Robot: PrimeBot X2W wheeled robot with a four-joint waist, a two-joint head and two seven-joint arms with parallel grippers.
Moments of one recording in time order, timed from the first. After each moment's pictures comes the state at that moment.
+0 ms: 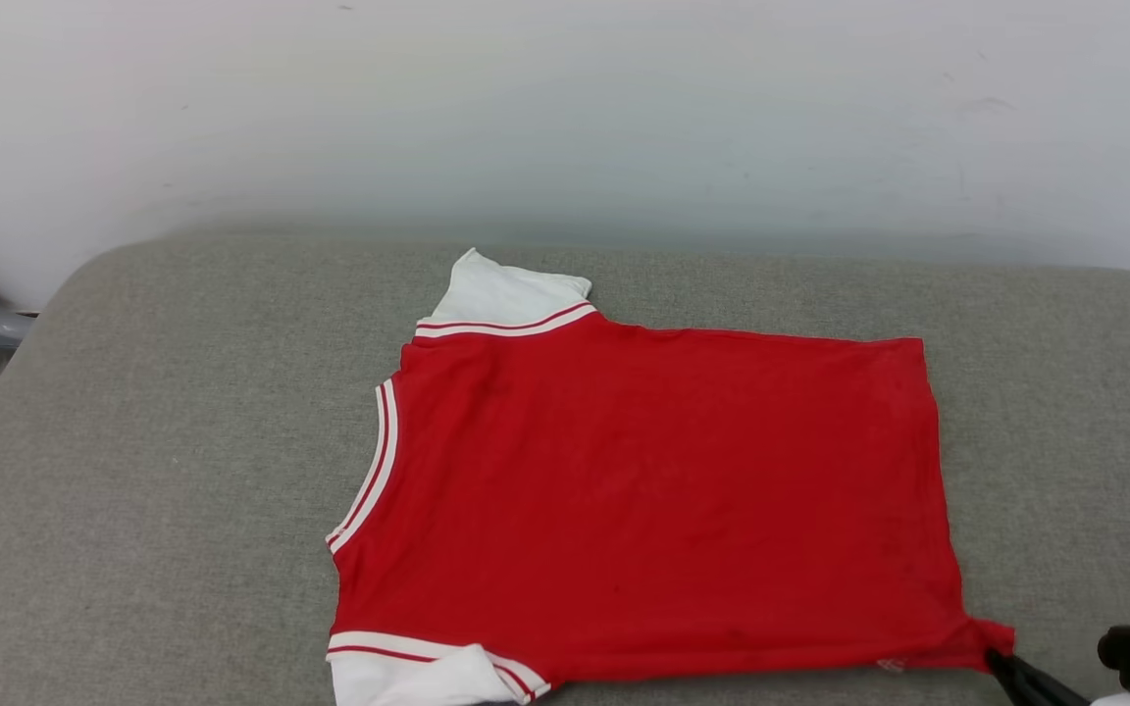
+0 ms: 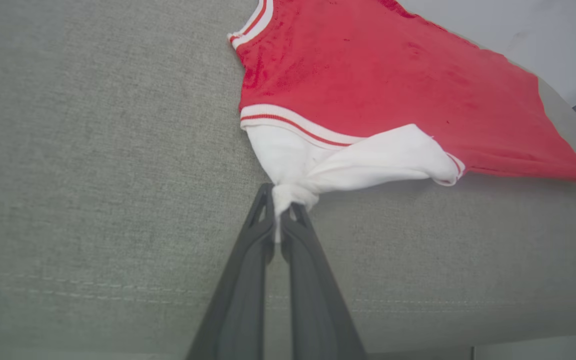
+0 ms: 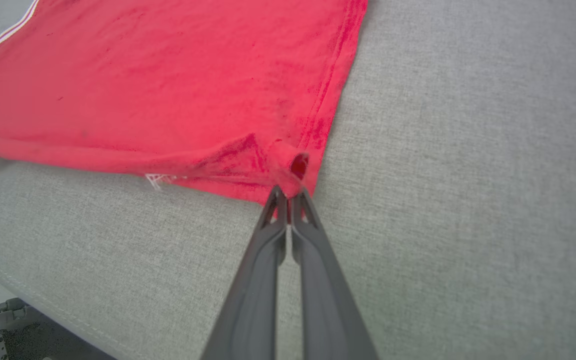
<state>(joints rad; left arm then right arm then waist) 0.36 0.40 -0.28 0.02 -0.70 0.03 -0.10 0.15 -0.50 0.20 0.16 0.57 0.13 0.14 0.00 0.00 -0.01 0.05</state>
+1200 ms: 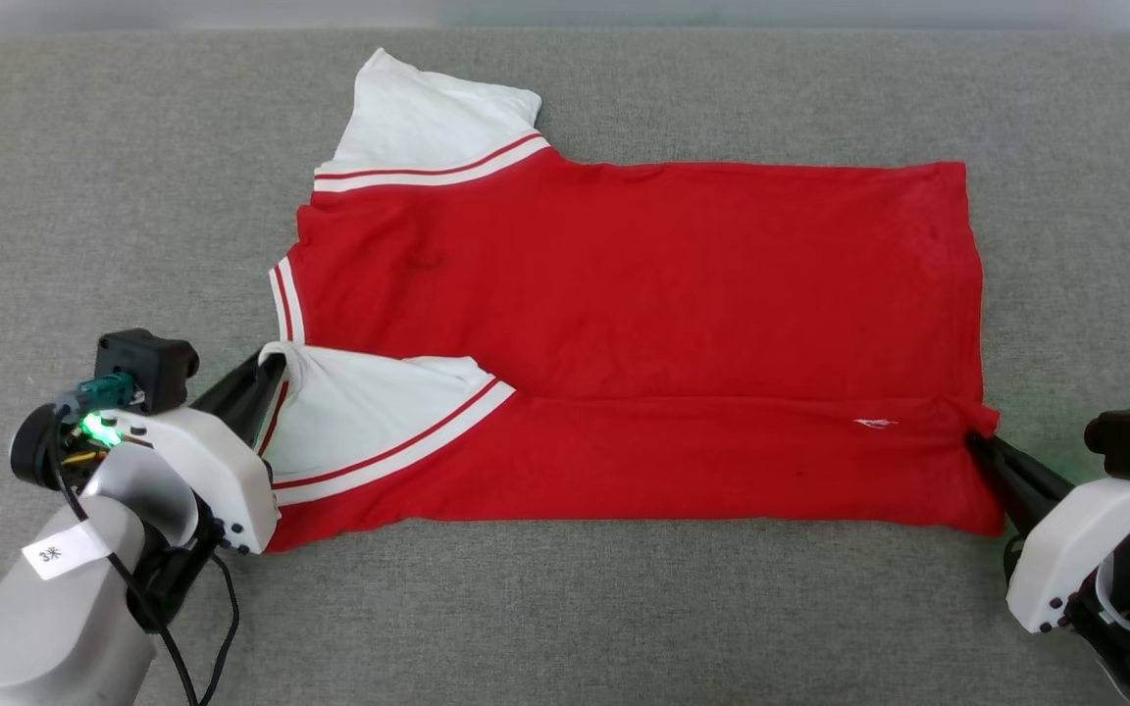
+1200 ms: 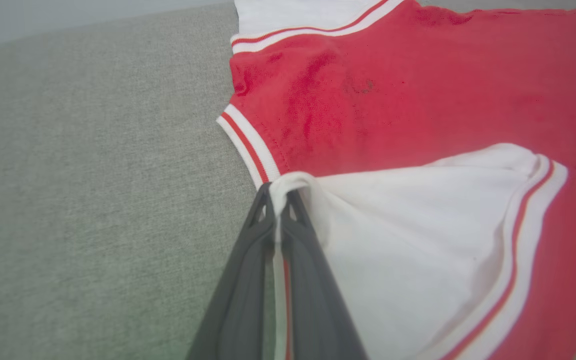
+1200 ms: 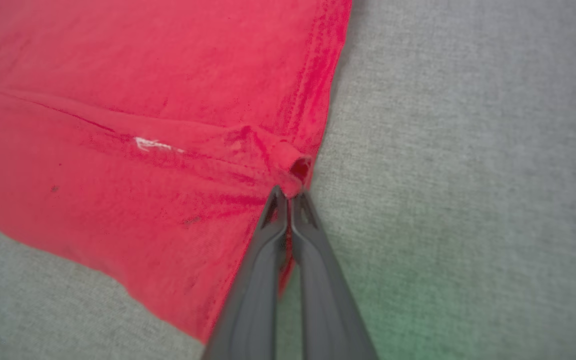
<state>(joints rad) -0.48 0.54 -0.44 0.42 -0.61 -0.13 -0.02 -0.22 -0.46 0.22 0.23 0.54 0.13 0.18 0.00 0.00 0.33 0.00</state>
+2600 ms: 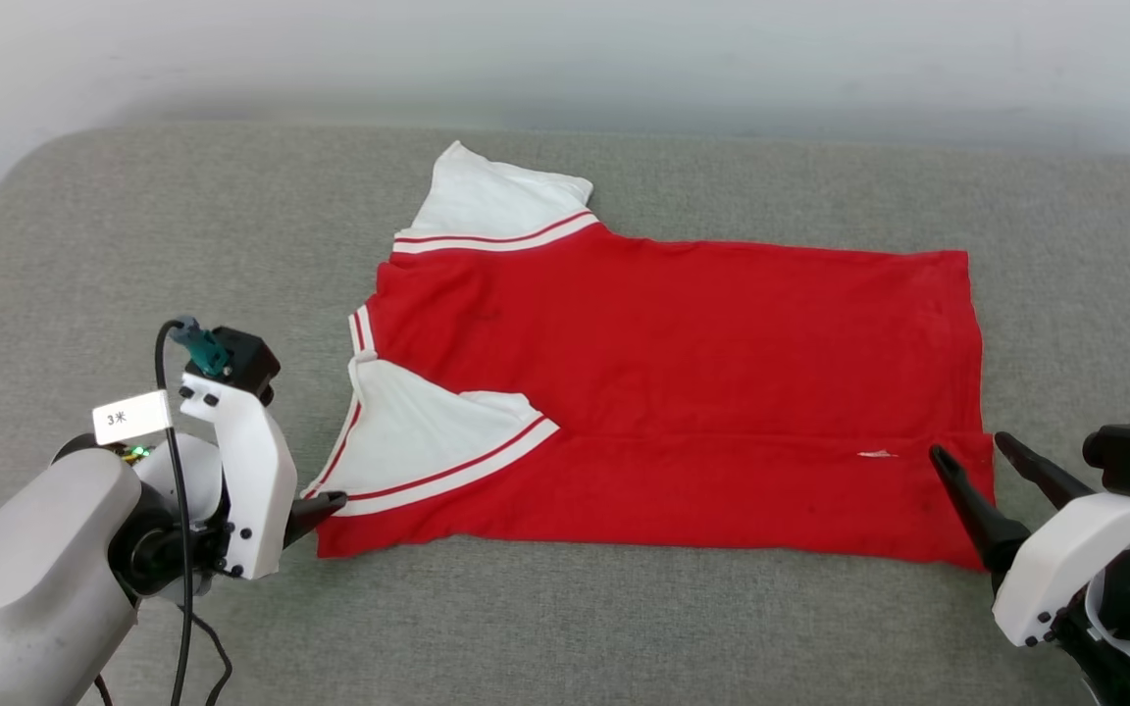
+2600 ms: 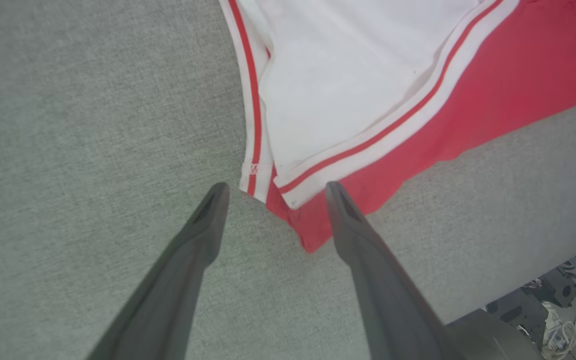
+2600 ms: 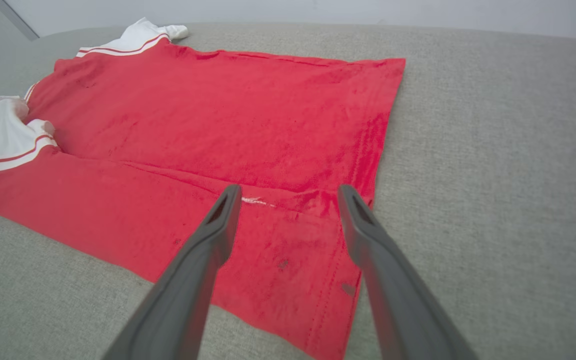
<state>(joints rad) -0.69 0.70 -0.85 0.41 -1.05 -0.13 0.61 -0.16 -0.38 0.13 0.15 0.51 0.13 0.22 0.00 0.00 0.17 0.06</state>
